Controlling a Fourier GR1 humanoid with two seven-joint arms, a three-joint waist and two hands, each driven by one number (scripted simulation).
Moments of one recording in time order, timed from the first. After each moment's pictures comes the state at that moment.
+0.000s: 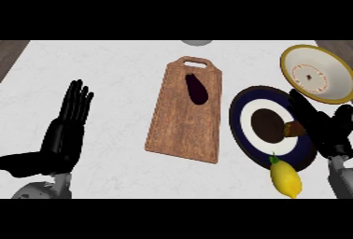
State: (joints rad) left arm -0.09 0.36 -0.27 -1.67 0.36 0.38 -0.13; right arm -0.16 -0.53 0.14 -1.34 -0.34 0.00 0.15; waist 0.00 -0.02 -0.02
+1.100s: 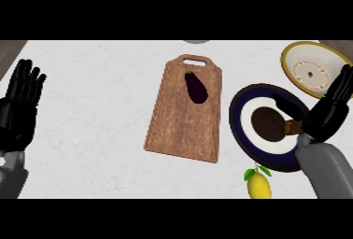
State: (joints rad) left arm -0.17 0.54 -0.08 -1.56 0.39 0.31 -0.08; right arm -0.35 -0.34 0.08 -1.16 0.61 -1.05 0.18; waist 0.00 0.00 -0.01
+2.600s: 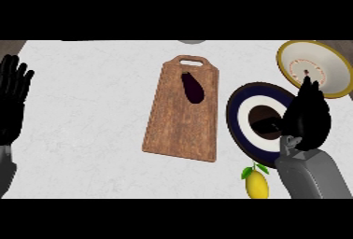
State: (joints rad) left arm -0.20 0.55 0.00 -1.48 0.41 0.23 -0.09; right arm -0.33 -0.20 0.17 -1.64 1.09 -0.05 1.18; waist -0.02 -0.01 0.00
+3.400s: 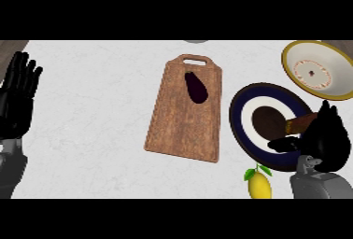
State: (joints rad) left arm -0.25 0.48 0.03 -1.42 0.35 0.19 -0.10; right arm -0.15 -0.13 0.02 -1.70 1.15 0.00 1.06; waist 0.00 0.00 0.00
